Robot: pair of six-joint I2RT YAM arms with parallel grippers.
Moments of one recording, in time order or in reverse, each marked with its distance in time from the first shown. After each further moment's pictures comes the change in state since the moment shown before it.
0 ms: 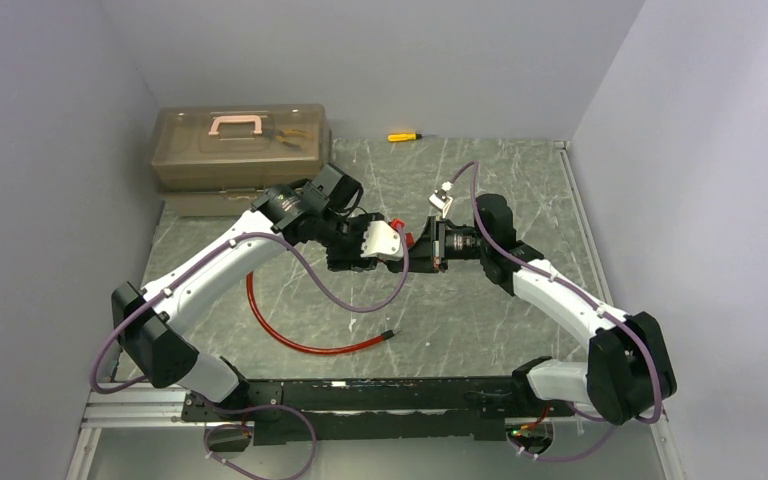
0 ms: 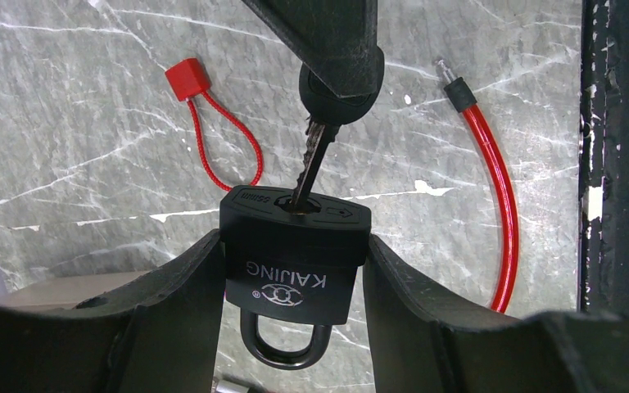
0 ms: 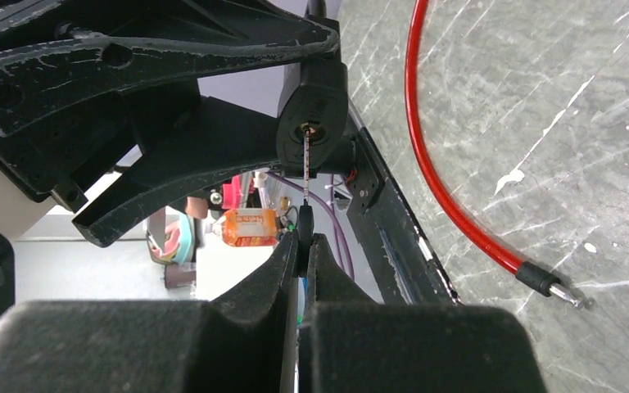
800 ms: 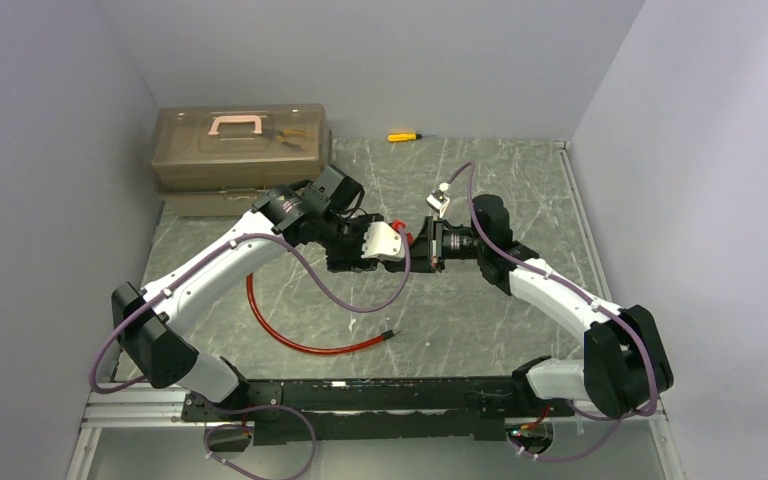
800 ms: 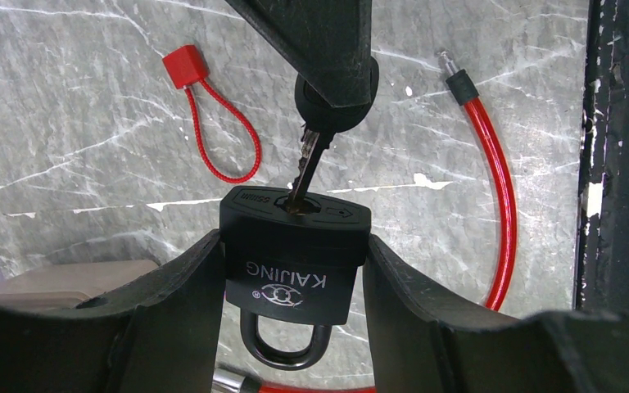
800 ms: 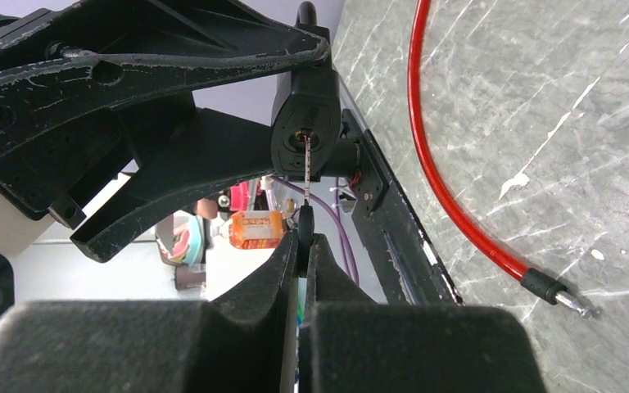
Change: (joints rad) left arm -0.013 -0.003 0.000 -0.006 -0.034 -0.019; right arm 0.015 0.032 -0.014 0.067 0.002 0.044
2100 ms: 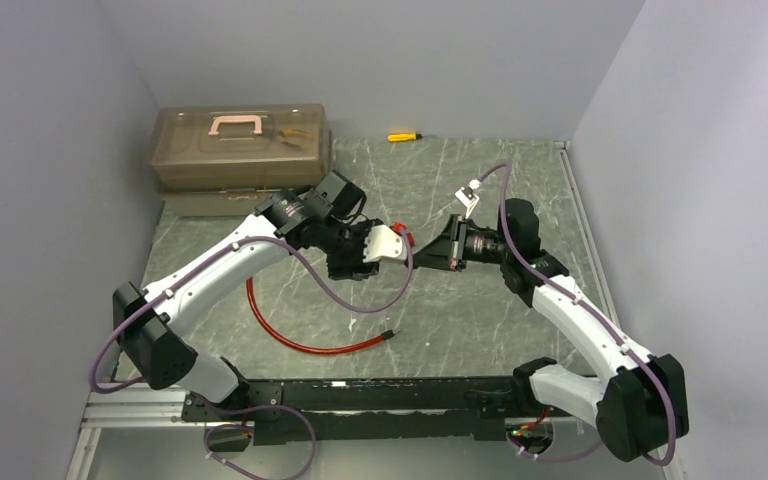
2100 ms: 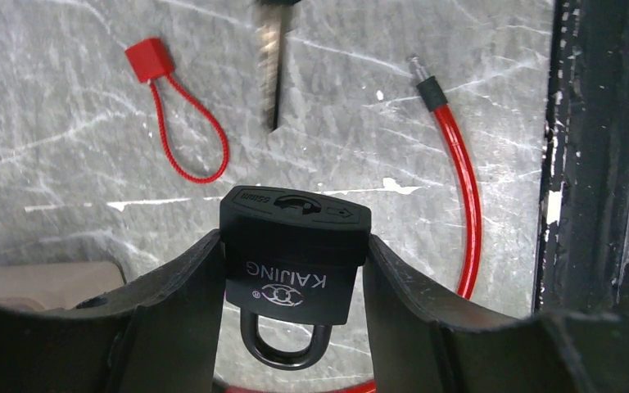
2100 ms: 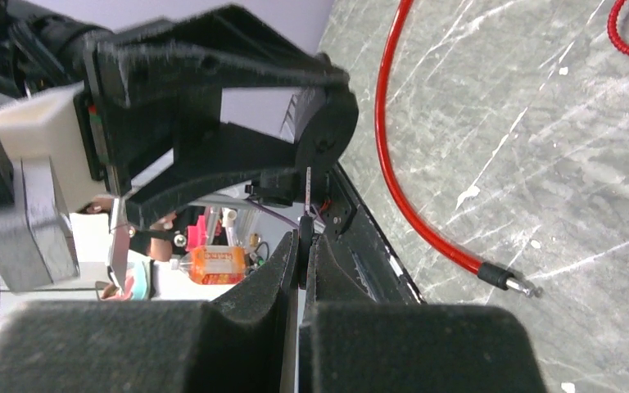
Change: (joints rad) left arm -0.017 -0.007 -0.032 -0.008 0.016 -0.064; right arm -0.099 -0.203 -0.018 -0.159 0.072 -0.114
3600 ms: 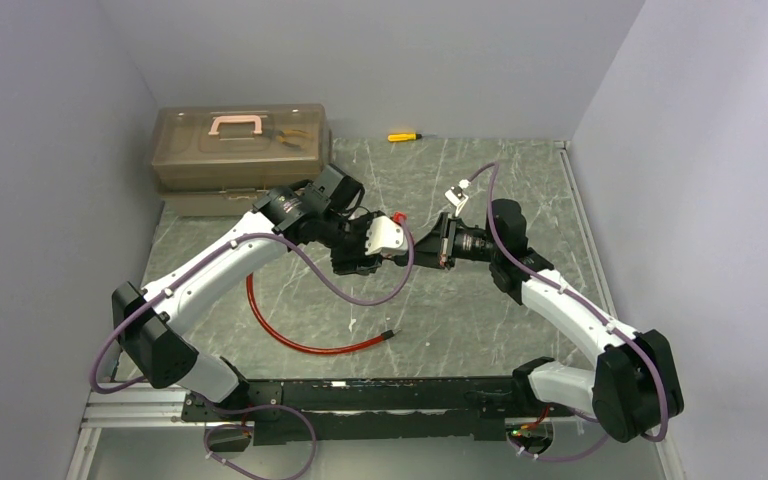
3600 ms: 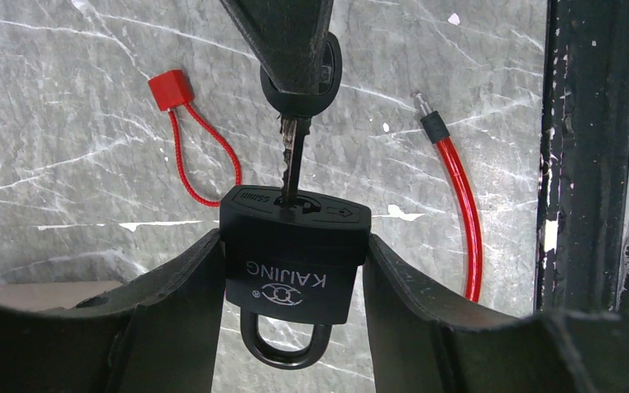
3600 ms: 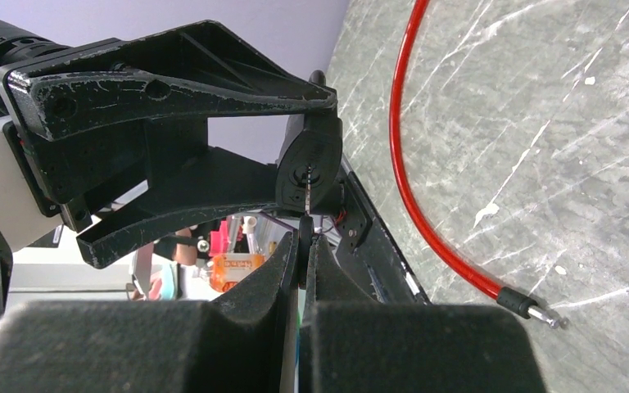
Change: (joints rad) left arm 0.020 0.006 0.023 0.049 0.055 -0.035; right arm 0.053 0.088 -0.034 0.178 0.022 0.115
